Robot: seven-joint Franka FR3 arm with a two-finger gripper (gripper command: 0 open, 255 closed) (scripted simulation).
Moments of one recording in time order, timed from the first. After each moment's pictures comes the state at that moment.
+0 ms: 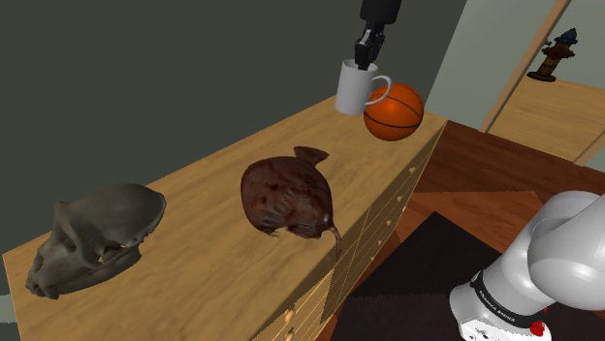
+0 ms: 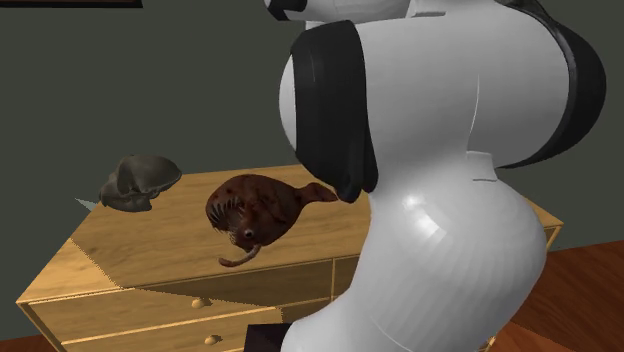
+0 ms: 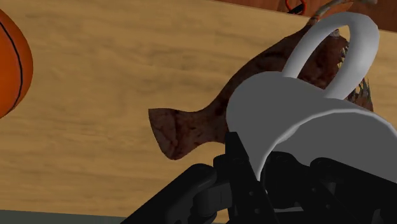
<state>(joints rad) 0.09 -0.22 -0.01 -1.76 0.04 1.59 -0.26</state>
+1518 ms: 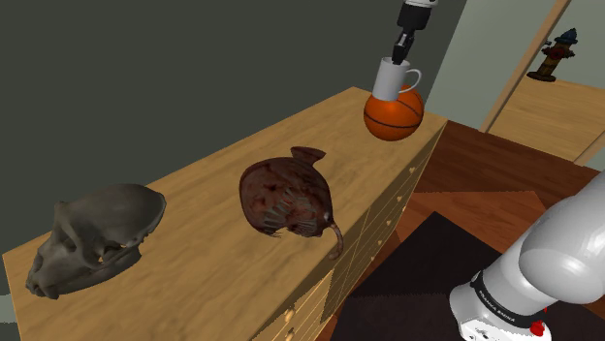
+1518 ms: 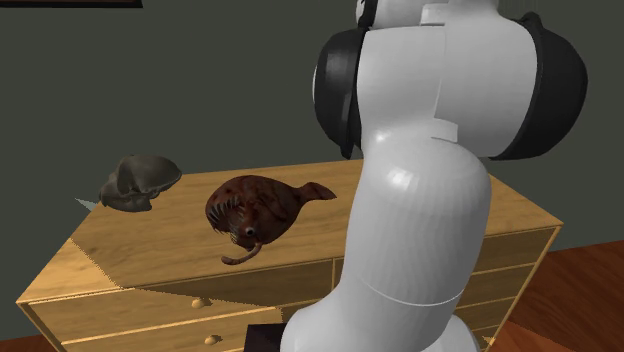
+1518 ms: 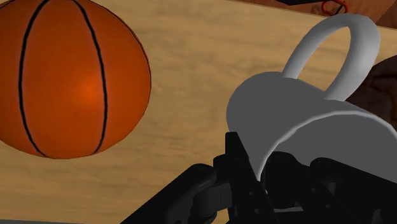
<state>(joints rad) -0.07 -0.05 -0.25 -1.65 0.05 1.63 -0.65</state>
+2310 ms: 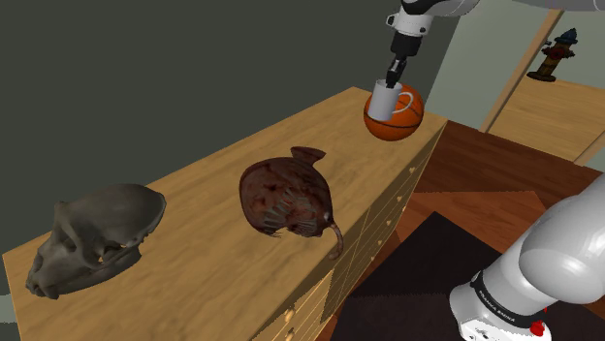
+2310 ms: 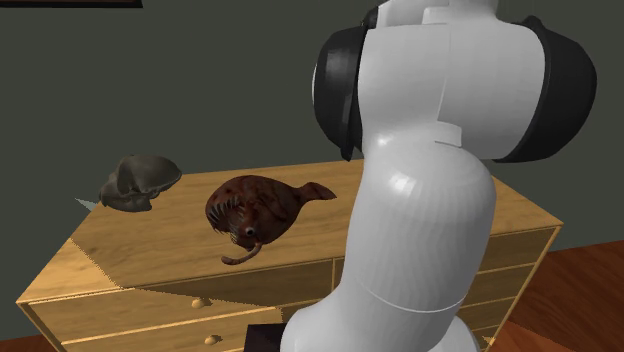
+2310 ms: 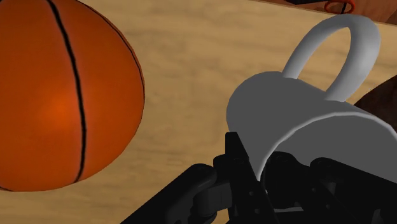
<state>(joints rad) -0.07 -0.07 -0.24 -1.84 0.05 1.80 -0.66</state>
